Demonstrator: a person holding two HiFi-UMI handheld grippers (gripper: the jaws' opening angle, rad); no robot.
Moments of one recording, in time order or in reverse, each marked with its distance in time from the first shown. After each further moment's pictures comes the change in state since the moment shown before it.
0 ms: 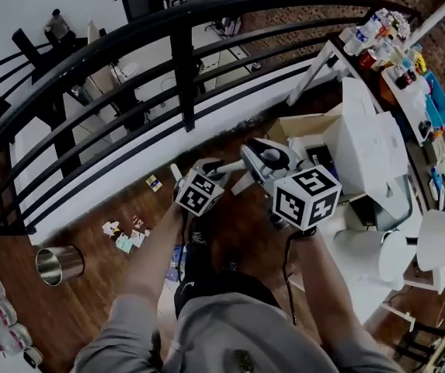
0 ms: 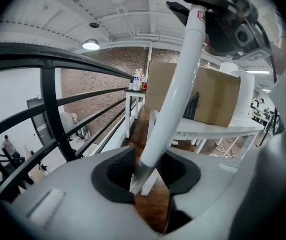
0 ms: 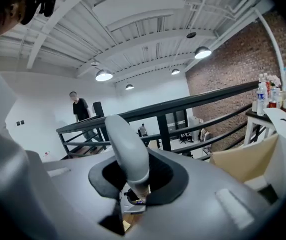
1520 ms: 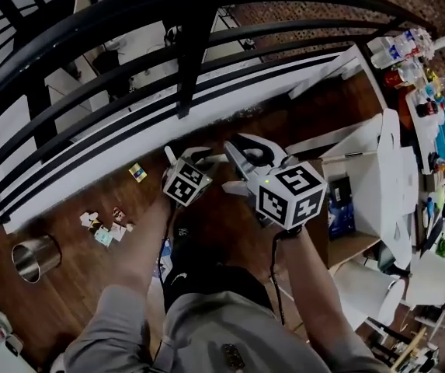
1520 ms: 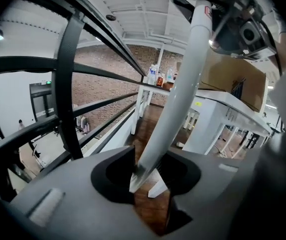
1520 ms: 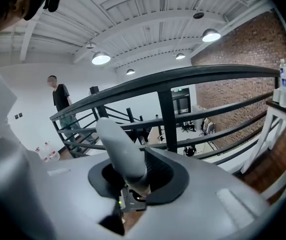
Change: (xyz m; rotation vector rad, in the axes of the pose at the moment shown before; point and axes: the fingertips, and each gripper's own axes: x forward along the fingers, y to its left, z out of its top) left arm 0.070 0.131 -0.064 -0.128 -0.023 -0.007; right arm 0.171 -0.036 -0.042 -0.027 0.162 0.048
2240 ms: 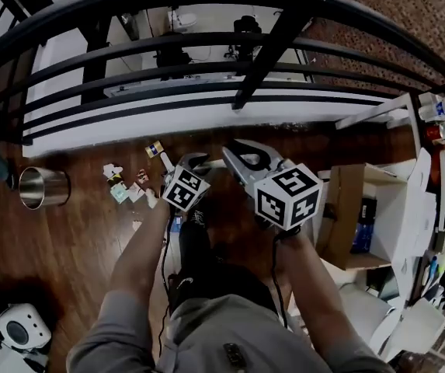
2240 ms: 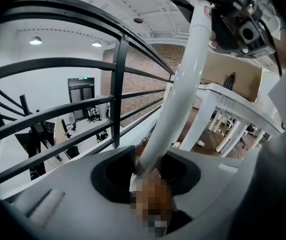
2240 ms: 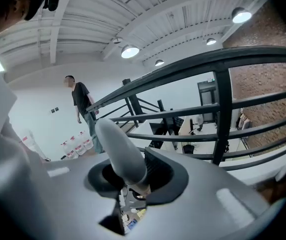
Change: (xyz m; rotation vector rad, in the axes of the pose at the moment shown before) left arm -0.142 0.004 -0.116 -0.186 0.031 0.317; right arm 0.025 0.153 -0.052 -0.095 0.097 0.353
